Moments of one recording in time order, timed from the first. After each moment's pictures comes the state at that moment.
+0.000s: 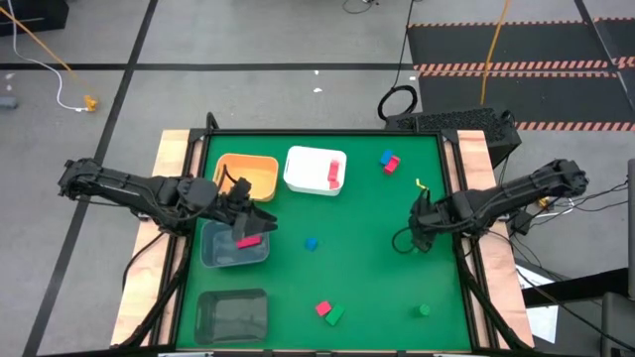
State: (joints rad) left arm -0.20 0.93 0.81 -0.17 -0.03 -0.93; right arm 0.25 1.02 0.65 -1.18 0.14 0.92
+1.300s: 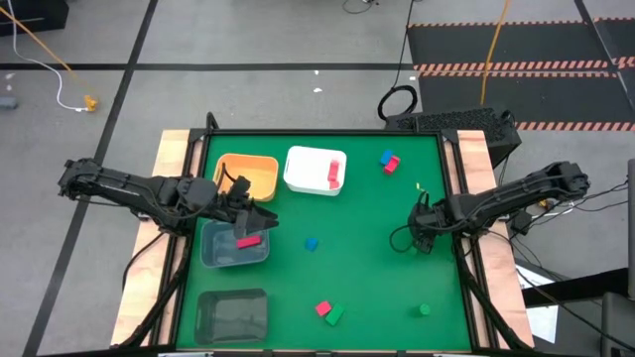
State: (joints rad) left arm -0.20 0.93 0.81 -0.16 -0.07 -0.96; right arm 0.18 1.02 0.42 -0.97 0.10 0.82
